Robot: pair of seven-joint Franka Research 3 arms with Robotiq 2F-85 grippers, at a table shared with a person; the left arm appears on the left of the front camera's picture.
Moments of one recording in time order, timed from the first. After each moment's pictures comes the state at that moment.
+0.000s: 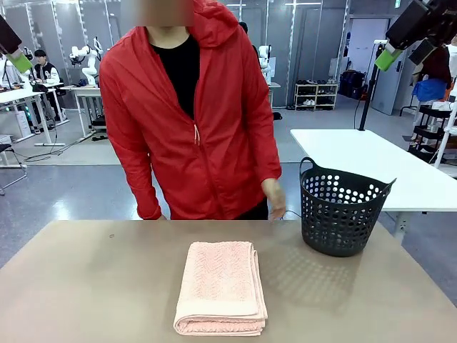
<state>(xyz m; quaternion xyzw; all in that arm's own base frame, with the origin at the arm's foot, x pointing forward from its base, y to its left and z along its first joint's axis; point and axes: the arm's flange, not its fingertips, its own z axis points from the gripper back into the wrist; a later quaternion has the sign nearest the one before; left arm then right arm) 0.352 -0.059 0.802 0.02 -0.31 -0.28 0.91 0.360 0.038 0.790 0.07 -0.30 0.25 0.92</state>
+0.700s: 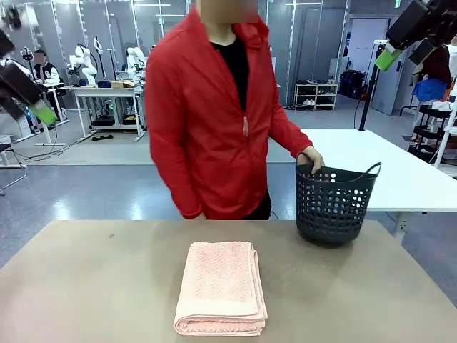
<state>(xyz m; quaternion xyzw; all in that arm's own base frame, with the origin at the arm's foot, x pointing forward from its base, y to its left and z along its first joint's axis) 0.381 -0.051 0.686 -0.11 -0.25 -0.24 0.93 0.360 0.038 0.790 0.07 -0.30 0.25 0.92</state>
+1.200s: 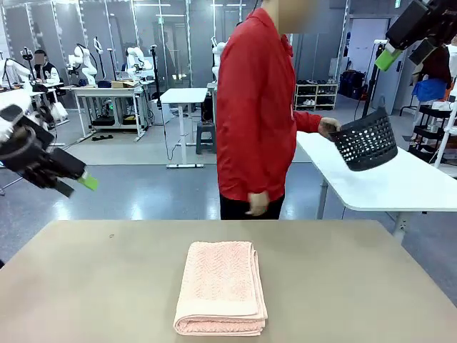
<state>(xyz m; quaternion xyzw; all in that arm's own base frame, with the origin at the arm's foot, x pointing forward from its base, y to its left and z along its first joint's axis) 0.411 -0.058 0.536 -0.26 -0.24 -0.18 0.92 0.360 0.037 0.790 0.07 -0.30 0.25 0.92</state>
